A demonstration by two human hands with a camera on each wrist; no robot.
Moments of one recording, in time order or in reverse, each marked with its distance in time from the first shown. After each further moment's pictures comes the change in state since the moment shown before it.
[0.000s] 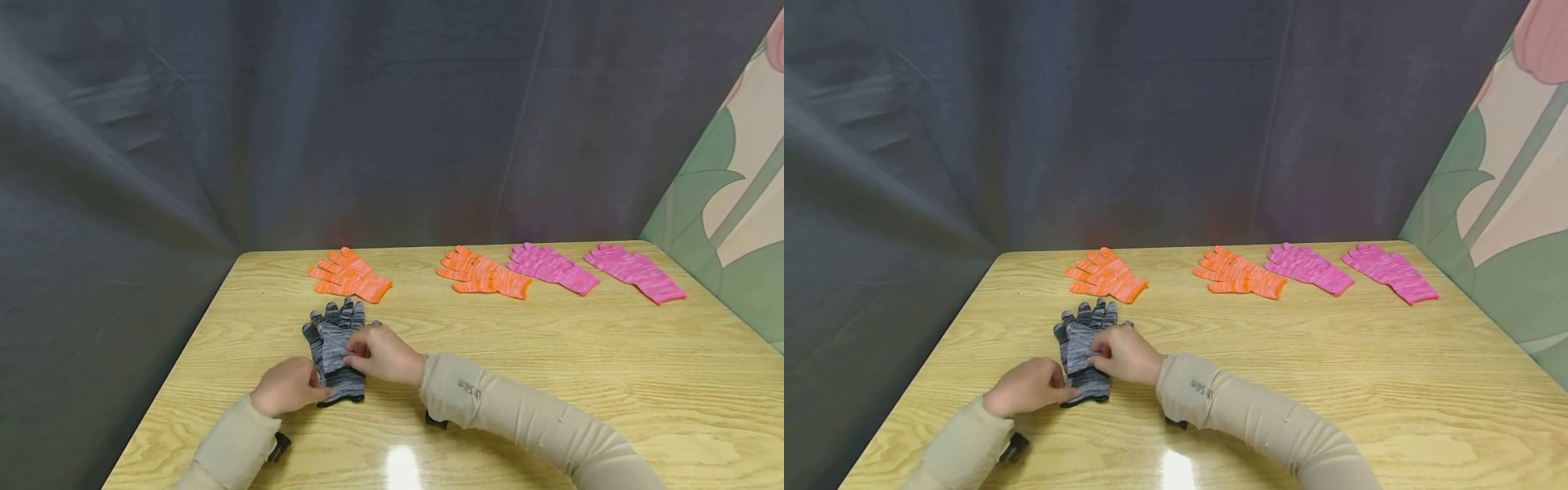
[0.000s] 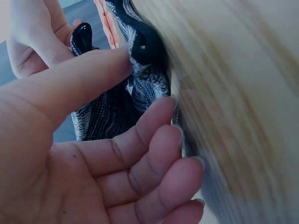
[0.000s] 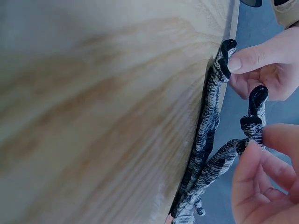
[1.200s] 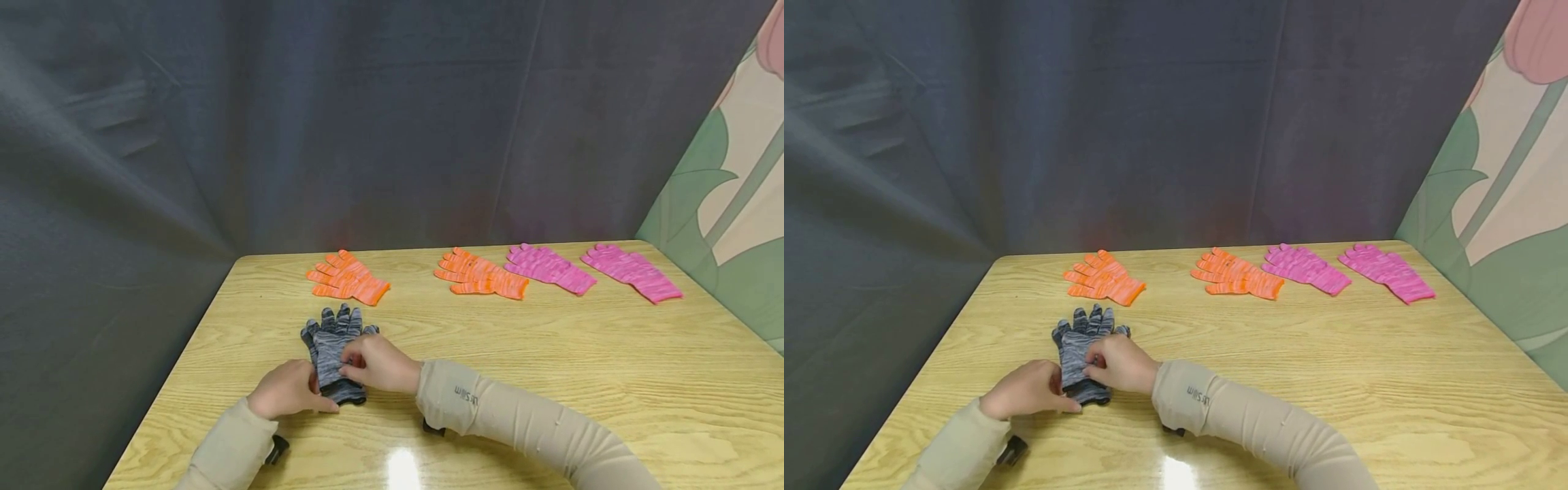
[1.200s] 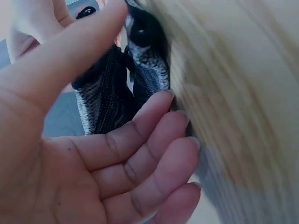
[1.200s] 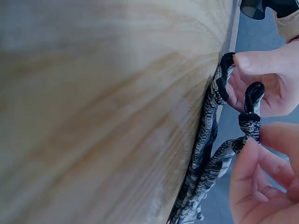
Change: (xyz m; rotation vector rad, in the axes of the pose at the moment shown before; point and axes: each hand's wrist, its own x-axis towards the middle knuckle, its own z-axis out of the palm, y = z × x) left_hand -0.001 0.001 -0.004 -0.094 -0.032 0.036; right_hand -0.004 -0.005 0.006 0.017 -0.070 -0.002
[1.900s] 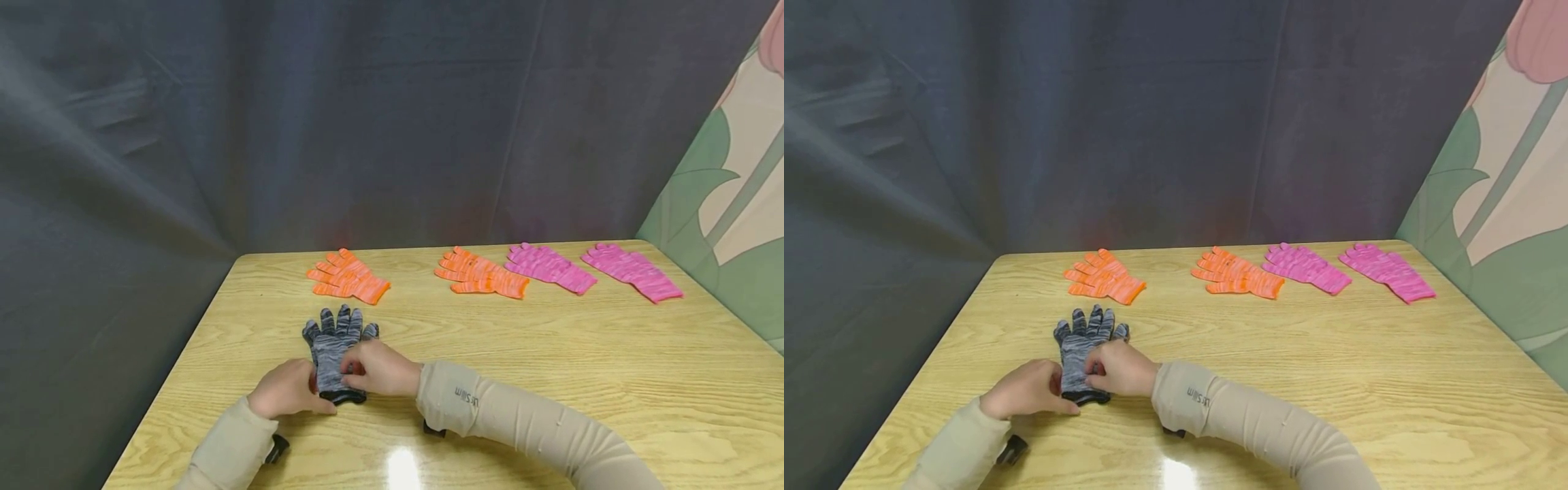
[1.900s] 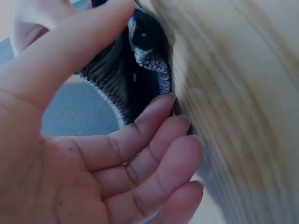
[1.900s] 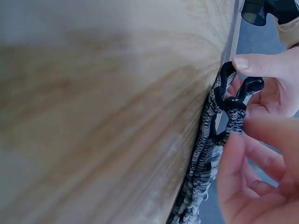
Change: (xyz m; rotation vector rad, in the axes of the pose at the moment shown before) left_hand -0.002 0.002 0.000 0.015 -0.003 -0.020; right_hand -0.002 -0.002 0.001 -0.036 -0.101 -0.016
